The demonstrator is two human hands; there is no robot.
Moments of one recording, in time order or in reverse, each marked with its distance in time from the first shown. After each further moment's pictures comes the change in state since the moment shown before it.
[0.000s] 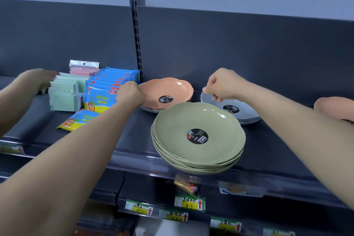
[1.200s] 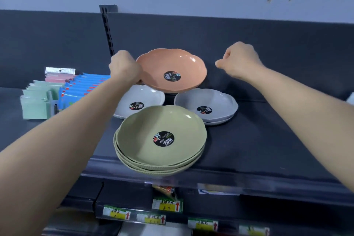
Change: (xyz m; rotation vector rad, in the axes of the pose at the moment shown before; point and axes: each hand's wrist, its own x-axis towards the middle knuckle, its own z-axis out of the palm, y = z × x) left_hand -0.042 0.107 -0.049 -0.285 0.187 0.035; right_hand 0.001 0.077 -0.076 0.044 0.451 0.095
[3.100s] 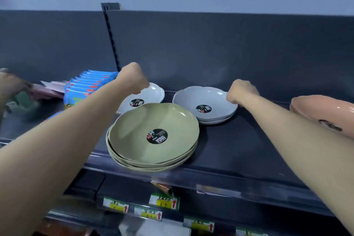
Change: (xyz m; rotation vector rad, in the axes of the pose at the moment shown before) left_hand -0.001 -0.008 0.025 0.145 -0.300 0.051; right_hand 0.007 0.063 0.067 -0.263 -0.249 0.218
